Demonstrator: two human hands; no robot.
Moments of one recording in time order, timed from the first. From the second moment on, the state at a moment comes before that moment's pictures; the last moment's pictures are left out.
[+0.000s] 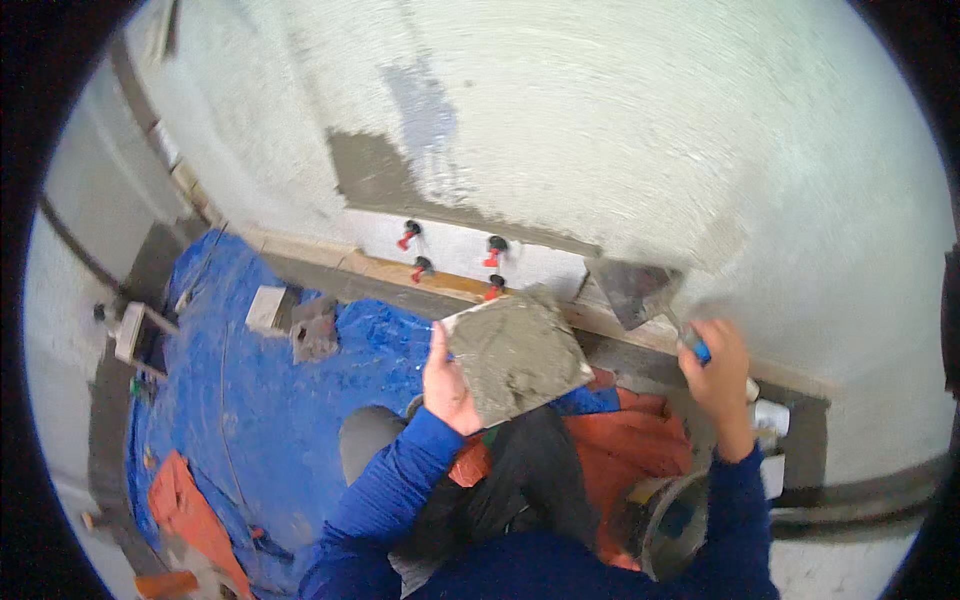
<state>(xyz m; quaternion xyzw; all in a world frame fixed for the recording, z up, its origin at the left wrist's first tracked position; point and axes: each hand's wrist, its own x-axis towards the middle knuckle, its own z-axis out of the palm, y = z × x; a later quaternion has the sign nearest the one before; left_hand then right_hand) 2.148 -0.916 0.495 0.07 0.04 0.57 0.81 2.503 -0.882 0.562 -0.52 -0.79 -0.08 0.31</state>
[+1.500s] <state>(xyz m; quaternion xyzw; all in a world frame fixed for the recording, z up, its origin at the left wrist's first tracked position) 2.079 -0.907 0.494 0.12 0.11 0.79 0.60 2.423 -0.753 0.424 -0.43 -0.65 0.51 0.36</state>
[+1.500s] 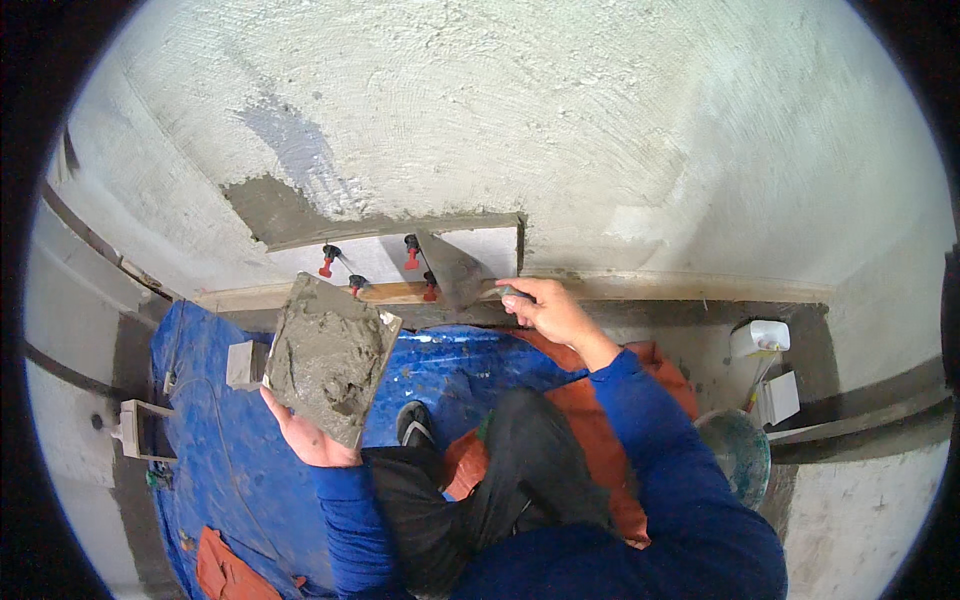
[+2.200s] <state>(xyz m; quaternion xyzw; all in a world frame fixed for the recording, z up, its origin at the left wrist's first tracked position) 2.250 -0.896 0.488 0.03 0.10 0.56 0.83 2.533 -0.923 0.436 -0.52 -0.71 0.08 0.47</state>
